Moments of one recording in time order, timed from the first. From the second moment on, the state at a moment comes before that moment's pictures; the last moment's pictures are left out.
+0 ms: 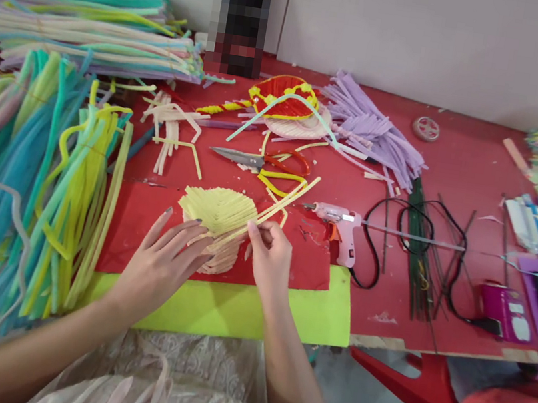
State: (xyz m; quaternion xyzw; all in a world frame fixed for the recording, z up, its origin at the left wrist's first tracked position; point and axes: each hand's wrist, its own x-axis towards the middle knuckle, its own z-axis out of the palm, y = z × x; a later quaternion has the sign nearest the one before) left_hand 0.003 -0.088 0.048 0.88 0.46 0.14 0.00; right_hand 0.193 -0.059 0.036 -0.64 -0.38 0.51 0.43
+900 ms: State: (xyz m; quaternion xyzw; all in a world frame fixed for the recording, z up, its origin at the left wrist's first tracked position) left_hand 0.003 -0.100 0.033 0.85 0.52 0.11 0.03; right_hand 0.188 -0.046 0.024 -0.65 -0.44 0.48 0.40
